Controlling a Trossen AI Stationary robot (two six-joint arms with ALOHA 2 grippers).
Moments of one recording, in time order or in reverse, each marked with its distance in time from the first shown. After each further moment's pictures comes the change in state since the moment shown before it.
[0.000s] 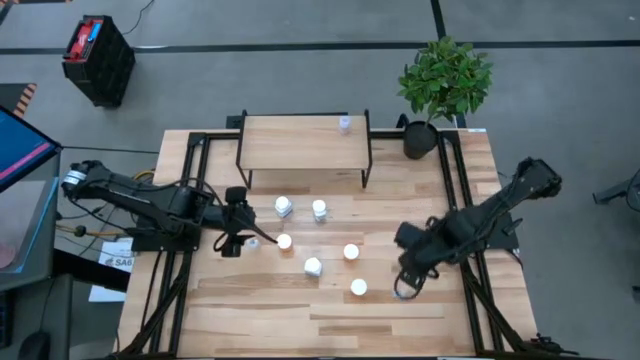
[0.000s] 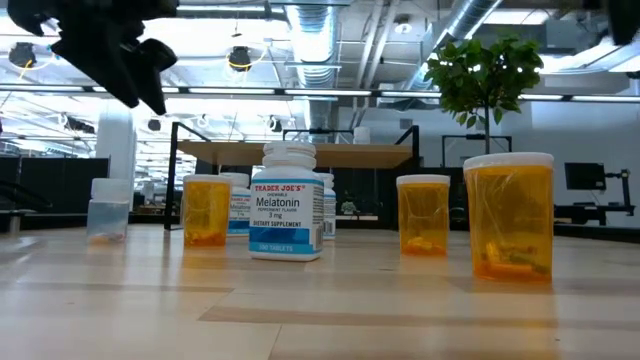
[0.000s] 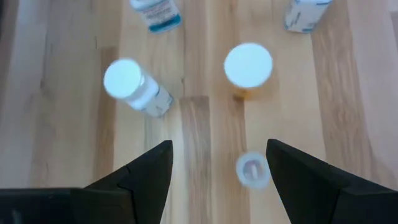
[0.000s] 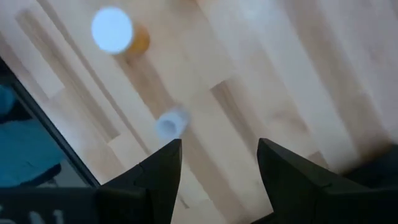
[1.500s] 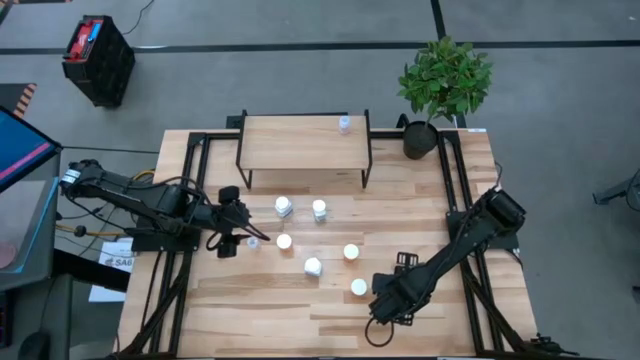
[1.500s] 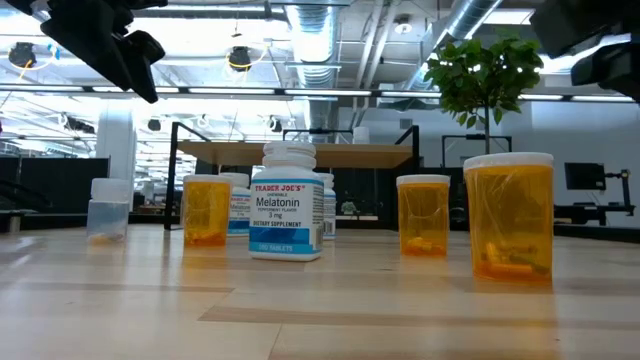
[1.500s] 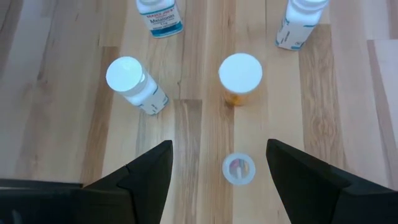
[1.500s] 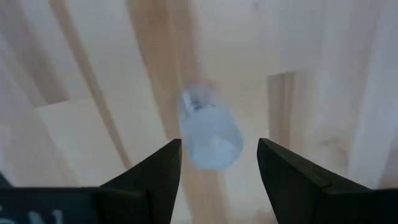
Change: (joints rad) left arm -0.030 -0.060 0.000 -0.002 -0.006 -0.099; right arm 0.079 0.420 0.001 0.133 -0.082 -0.301
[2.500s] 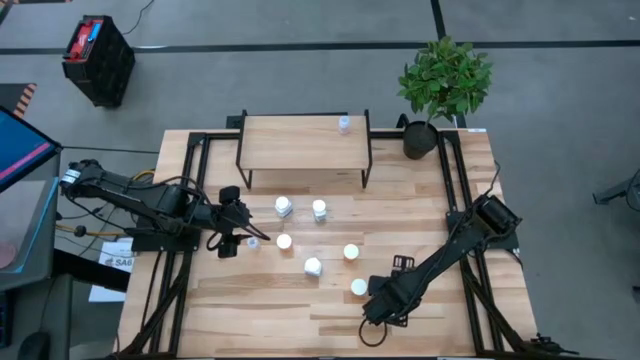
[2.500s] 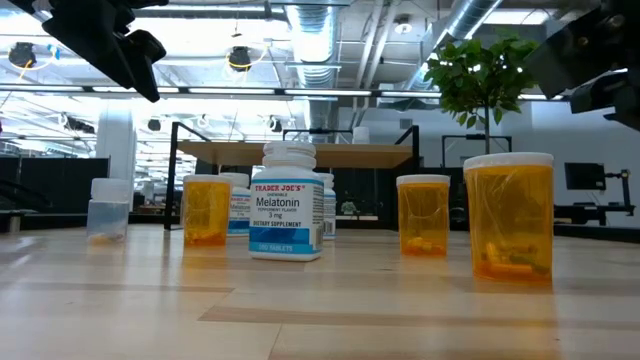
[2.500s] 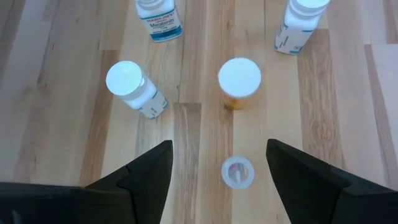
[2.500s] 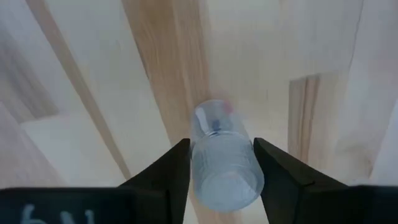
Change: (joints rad) left arm 0.000 0.000 0.000 0.009 0.000 0.001; right arm -0.014 0.076 0.001 0.012 -0.042 -0.004
